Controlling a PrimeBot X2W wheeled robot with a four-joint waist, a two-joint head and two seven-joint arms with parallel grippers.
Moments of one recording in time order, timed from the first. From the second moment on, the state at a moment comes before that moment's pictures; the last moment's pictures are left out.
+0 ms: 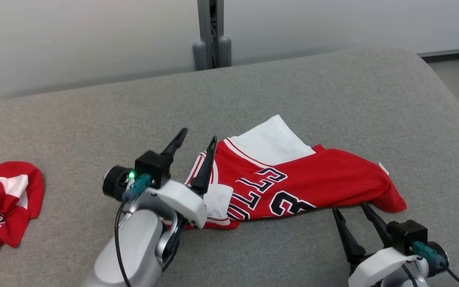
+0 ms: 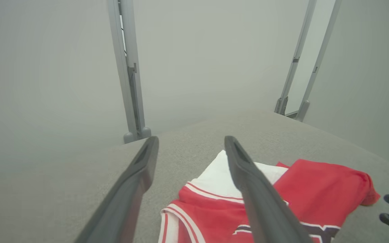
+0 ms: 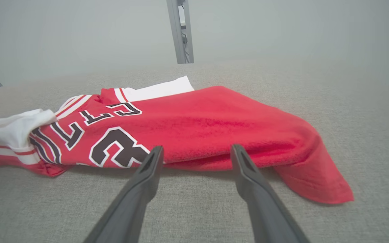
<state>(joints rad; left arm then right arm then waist) -0.42 0.05 -0.45 0.46 -0.33 -0.02 -0.22 -0.15 -0.14 0.32 0.47 0.32 0.13 -0.26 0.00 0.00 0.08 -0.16</state>
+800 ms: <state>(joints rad) -1.03 0.05 -0.80 0.91 -0.49 -0.04 -0.01 -0.21 -0.10 0.21 0.29 0.28 0.13 -0.26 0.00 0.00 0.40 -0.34</state>
